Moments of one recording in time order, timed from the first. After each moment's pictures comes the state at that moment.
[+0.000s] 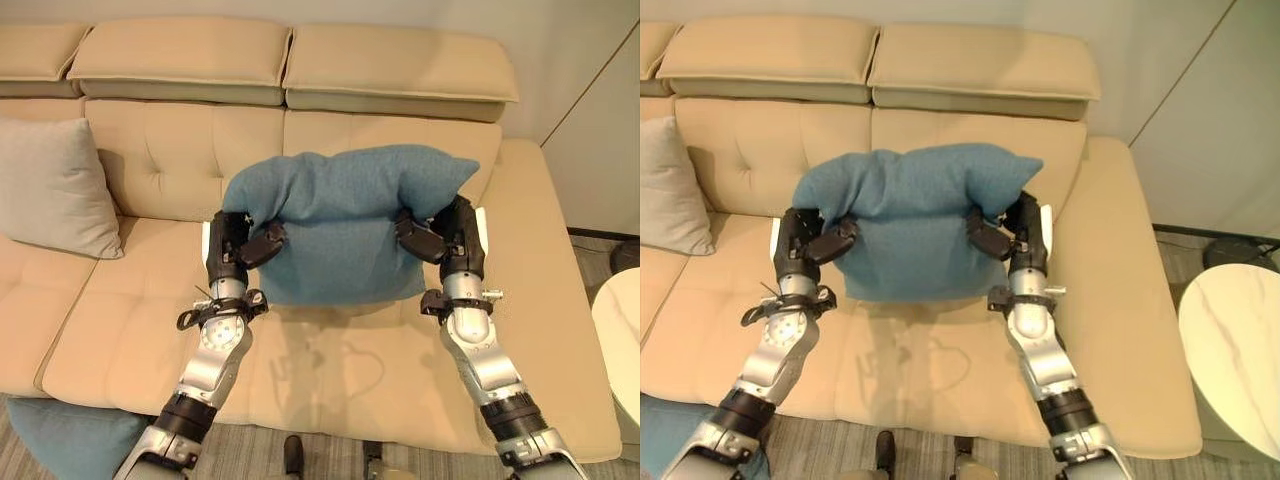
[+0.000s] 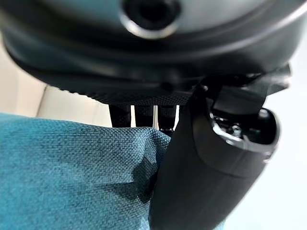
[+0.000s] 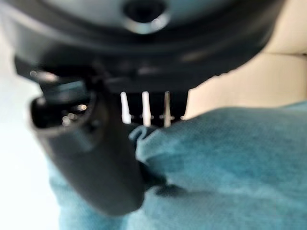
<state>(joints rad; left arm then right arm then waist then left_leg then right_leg) -0.43 0.34 -0.29 0.28 -0.42 -0.23 0.46 -0.44 -0.35 0.20 0.23 0.20 -0.17 -0.42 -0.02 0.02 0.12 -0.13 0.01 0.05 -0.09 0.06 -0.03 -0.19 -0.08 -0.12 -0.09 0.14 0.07</state>
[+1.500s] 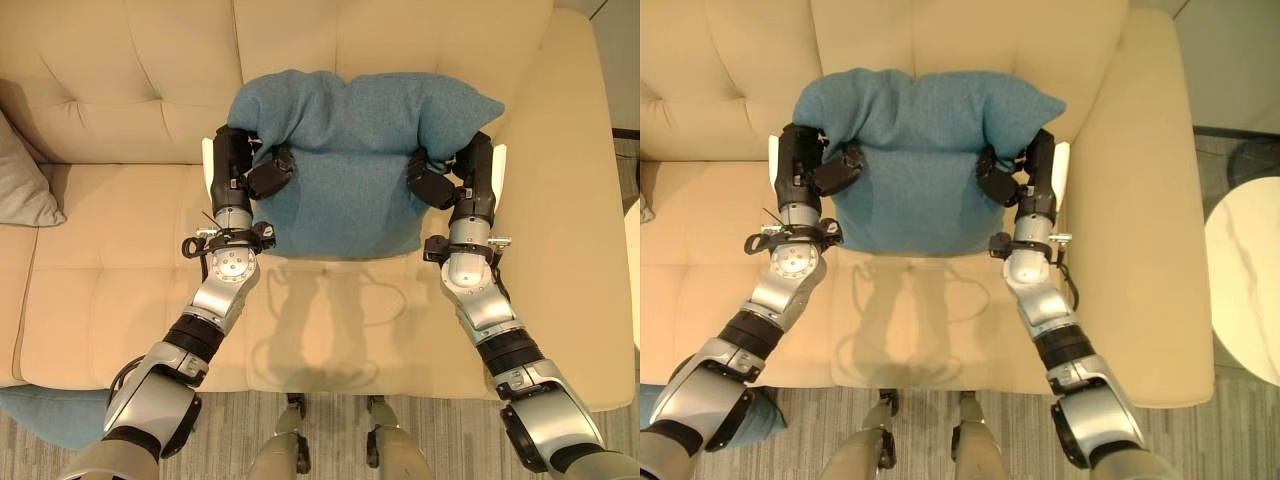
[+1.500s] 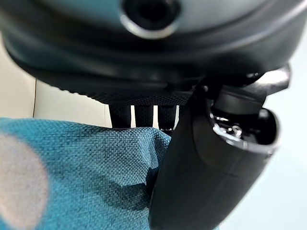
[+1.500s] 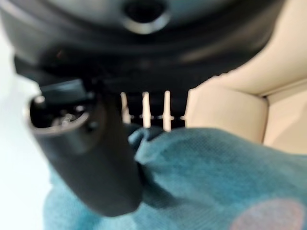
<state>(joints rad) -0.78 0.41 -0.40 0.55 -0.39 -0.31 0.51 -0.70 -0.41 0.26 0.47 0.11 -0.20 -0.55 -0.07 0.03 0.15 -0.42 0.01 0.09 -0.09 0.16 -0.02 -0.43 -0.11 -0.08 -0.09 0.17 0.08</state>
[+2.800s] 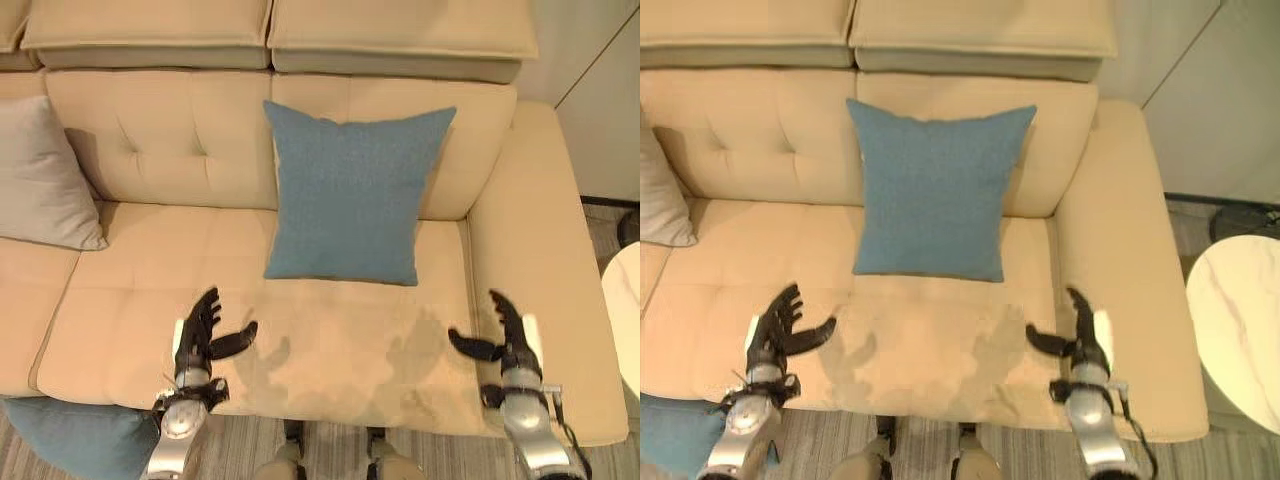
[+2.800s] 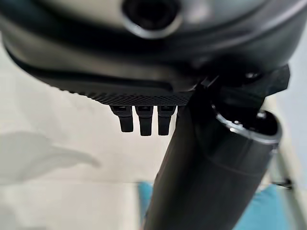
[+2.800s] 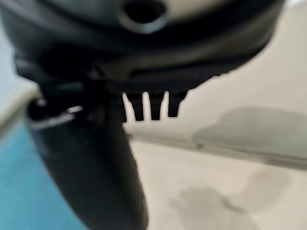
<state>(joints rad) 0.11 0.30 -0.07 0.48 -0.33 -0.28 0.22 0.09 -0.39 -0.02 0.48 -0.07 -0.15 -0.33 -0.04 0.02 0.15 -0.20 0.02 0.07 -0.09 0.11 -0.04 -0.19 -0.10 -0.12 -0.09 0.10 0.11</state>
